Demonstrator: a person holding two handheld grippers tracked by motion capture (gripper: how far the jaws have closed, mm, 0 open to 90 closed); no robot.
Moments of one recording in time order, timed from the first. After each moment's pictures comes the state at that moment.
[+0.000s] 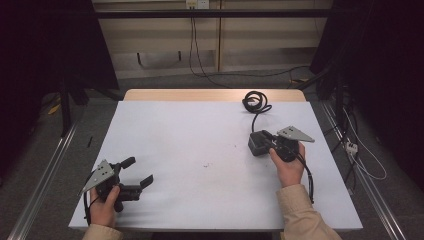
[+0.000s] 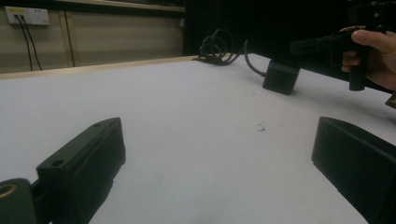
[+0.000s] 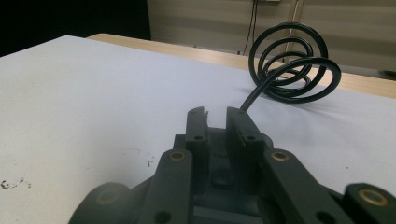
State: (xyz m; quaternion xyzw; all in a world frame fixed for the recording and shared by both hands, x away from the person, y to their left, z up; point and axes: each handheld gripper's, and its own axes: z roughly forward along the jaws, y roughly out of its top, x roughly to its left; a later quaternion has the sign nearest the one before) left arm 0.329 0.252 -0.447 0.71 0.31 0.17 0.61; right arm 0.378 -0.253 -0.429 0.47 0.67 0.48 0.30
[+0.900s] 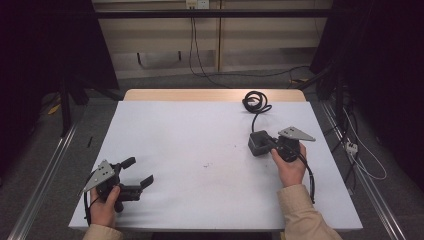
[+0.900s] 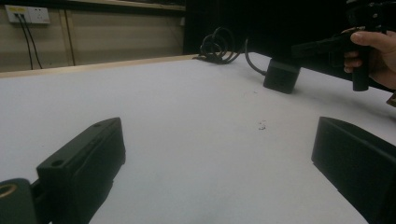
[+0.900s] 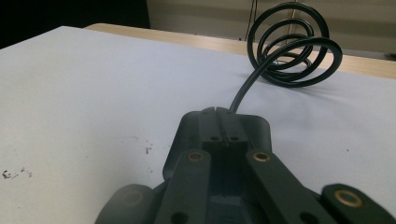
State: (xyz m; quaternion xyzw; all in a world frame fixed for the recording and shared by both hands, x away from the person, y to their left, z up) left arm 0.328 0.252 -0.448 0.71 0.31 0.17 0.61; right arm 0.378 -0.258 -0.432 0.49 0.68 0.47 0.28
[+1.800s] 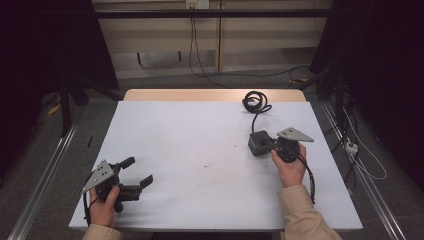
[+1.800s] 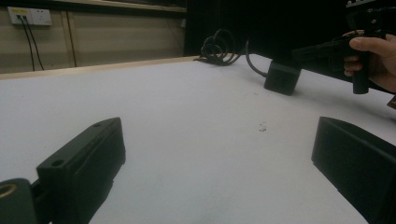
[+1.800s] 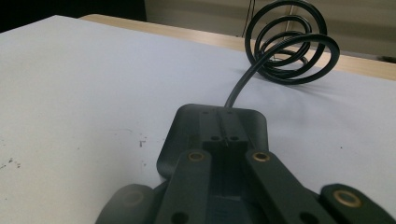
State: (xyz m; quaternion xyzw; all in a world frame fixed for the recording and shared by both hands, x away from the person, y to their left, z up) left arm 0.328 0.252 -0.447 0.70 0.32 0.17 0.61; right arm 0.378 -0.257 -0.434 0.48 0.69 0.46 0.29
